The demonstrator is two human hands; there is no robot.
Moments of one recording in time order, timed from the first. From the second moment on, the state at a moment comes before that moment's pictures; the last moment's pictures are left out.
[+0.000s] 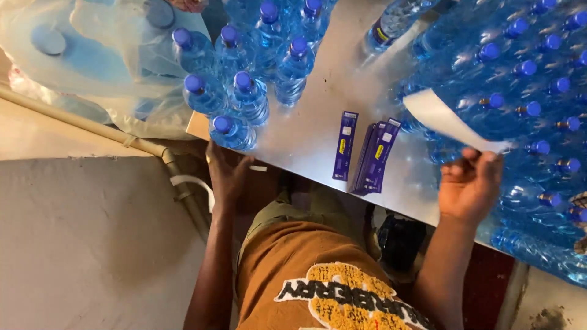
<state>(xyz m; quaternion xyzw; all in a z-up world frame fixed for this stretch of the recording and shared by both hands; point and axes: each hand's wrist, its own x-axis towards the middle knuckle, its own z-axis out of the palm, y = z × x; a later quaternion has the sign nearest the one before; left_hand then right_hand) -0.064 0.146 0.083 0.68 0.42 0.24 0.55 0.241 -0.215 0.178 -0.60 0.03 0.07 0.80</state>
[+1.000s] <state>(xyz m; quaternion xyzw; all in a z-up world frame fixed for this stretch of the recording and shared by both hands) 0.000 0.047 -0.028 0.50 0.33 -0.06 0.80 0.121 -0.121 -0.013 -0.63 -0.07 0.25 0.73</state>
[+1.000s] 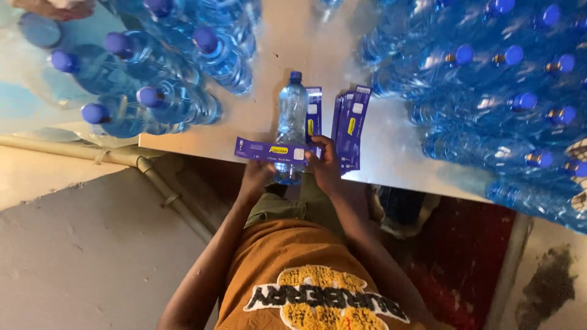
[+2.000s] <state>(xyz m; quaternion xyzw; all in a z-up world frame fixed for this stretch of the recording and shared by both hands) 0.033 0.012 -0.004 0.51 0.52 0.18 0.66 0.097 -0.128 -0.048 -0.65 -0.05 0.30 0.70</state>
